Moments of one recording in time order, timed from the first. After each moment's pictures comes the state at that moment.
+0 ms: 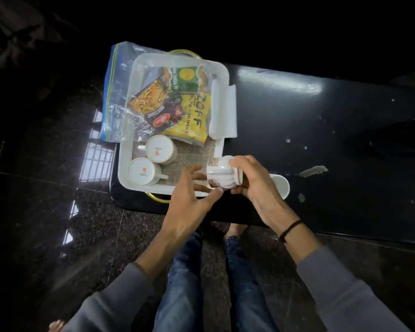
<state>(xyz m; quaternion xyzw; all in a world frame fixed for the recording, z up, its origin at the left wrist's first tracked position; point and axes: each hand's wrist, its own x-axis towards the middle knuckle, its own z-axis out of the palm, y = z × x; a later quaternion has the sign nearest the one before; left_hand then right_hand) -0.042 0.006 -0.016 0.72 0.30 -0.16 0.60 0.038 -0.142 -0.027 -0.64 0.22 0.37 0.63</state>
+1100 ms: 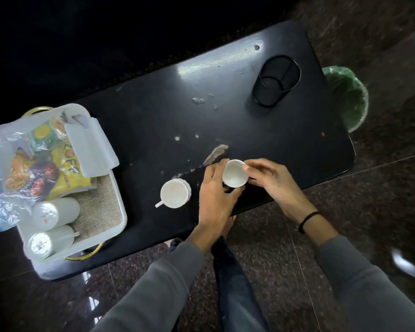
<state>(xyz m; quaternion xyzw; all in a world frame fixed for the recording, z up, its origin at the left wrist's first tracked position) 0.017 -0.263 -0.076 0.86 0.06 -0.17 0.47 0.020 -0.425 -0.086 -0.68 0.30 0.23 0.63</state>
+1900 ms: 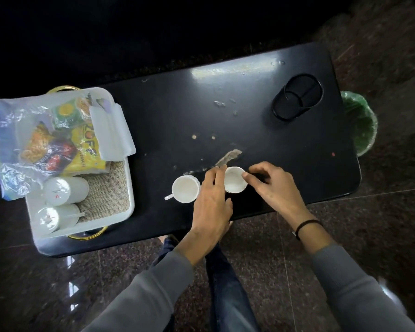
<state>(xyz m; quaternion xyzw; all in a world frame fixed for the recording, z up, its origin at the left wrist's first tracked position) 0.011 -0.230 -0.047 0.91 0.04 -0.21 0.37 0.041 -0.400 -0.053 -0.87 0.16 0.25 0.39</state>
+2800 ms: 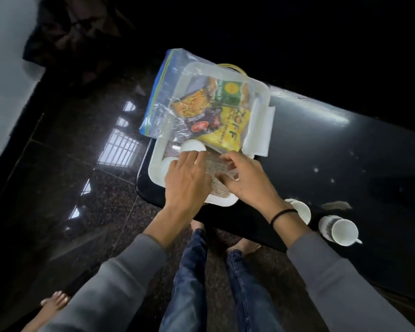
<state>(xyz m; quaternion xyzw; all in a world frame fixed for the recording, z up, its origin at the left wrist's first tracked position) -0.015 0.064 -0.013 0.95 0.22 -0.13 0.17 0.070 -0.071 -0.033 -0.86 -0.23 0.34 0.29</state>
